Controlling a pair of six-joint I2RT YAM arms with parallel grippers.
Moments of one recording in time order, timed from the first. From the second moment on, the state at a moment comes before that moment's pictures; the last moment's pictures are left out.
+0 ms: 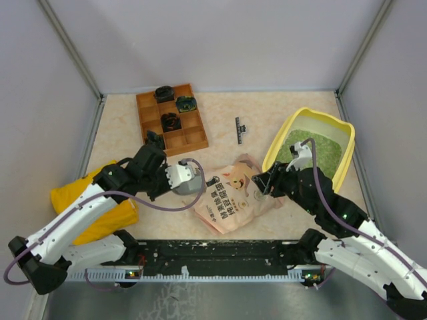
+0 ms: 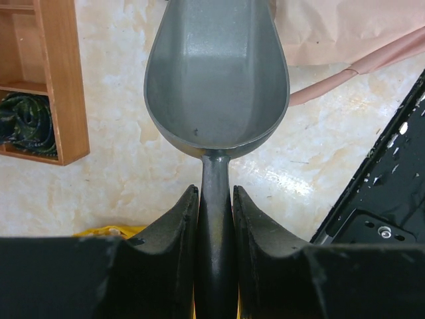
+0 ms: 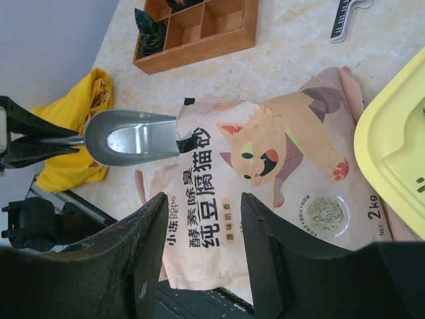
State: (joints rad) left arm -0.73 0.99 1.05 -1.02 0.03 0.56; right arm 0.81 0.55 0.76 -0.54 0.19 0.63
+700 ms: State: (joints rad) left arm -0.73 1.07 0.95 -0.83 0.14 0.65; right arm 0.81 0.52 0.73 -0.54 0.19 0.64
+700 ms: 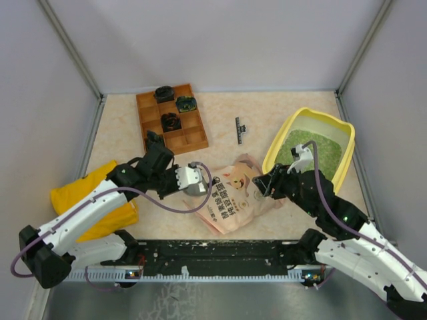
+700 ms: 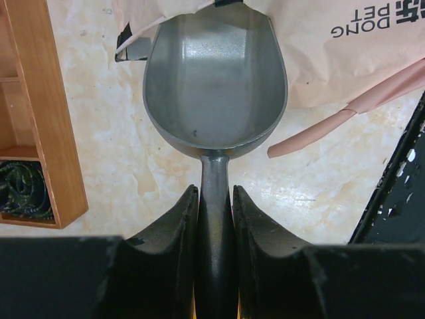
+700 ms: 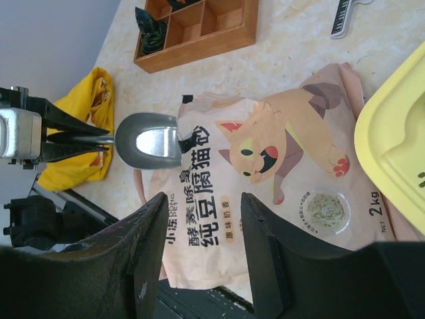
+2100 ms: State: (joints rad) left arm -0.72 1.50 0.99 -0.53 0.40 0.64; right arm 0.81 0.49 0.73 -0.53 0.19 0.64
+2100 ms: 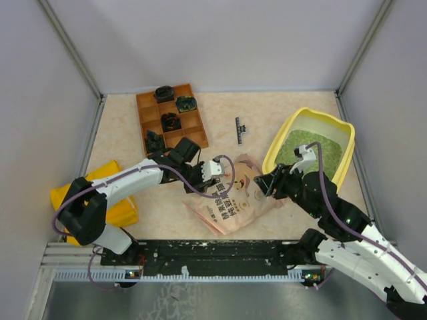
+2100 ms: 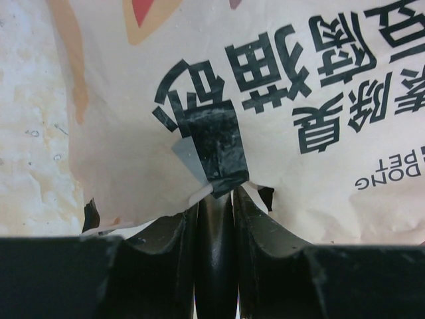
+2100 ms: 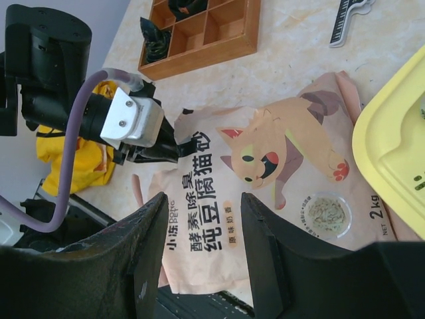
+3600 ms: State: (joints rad) left arm -0.62 1.14 0.71 -0.34 0.44 0.64; right arm 0.81 0.47 0.73 -0.55 0.20 0.65
